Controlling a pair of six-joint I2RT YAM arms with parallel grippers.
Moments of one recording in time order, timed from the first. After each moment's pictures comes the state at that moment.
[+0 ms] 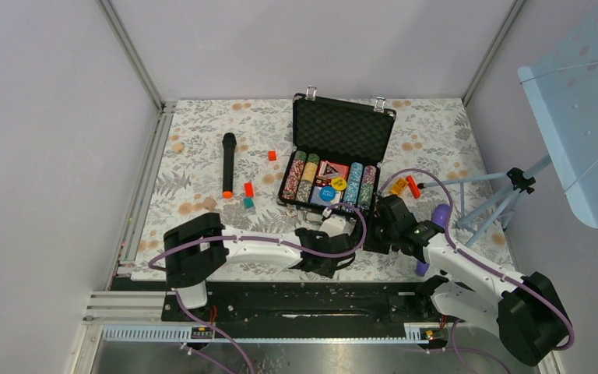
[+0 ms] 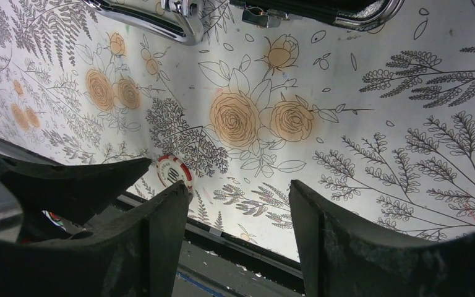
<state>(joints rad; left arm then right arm) -1.32 1.76 1.08 -0.55 -0.35 -0.87 0.59 1.02 0.46 -0.38 -0.18 0.78</state>
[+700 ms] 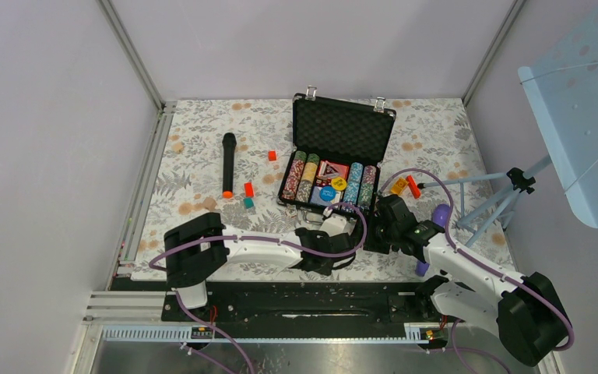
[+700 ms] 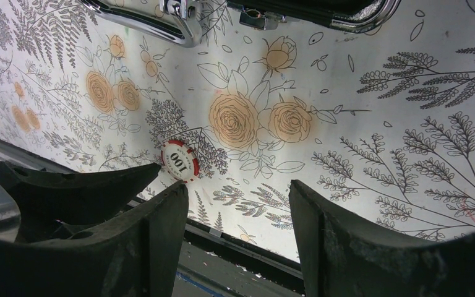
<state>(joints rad) -1.31 1.77 1.07 -0.53 -0.34 -0.86 0.58 1.02 0.46 -0.38 -0.18 0.77</state>
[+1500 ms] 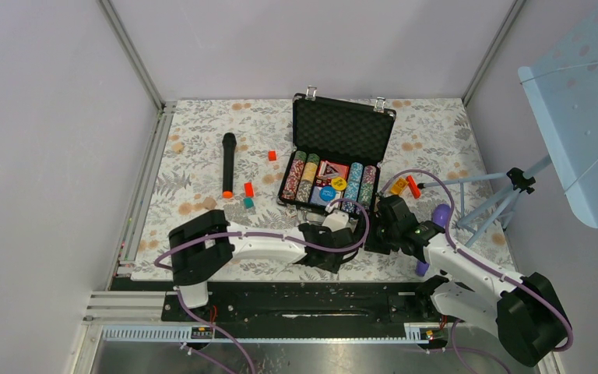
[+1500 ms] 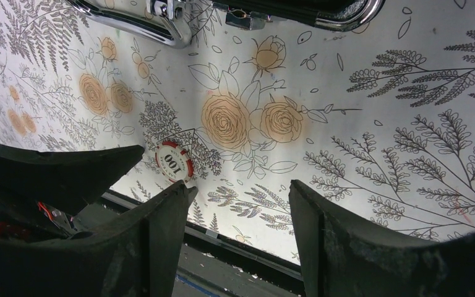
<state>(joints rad) -1.29 1.80 1.11 -0.54 -0.35 -0.84 0.57 1.02 0.45 -0.38 -0.18 0.77</state>
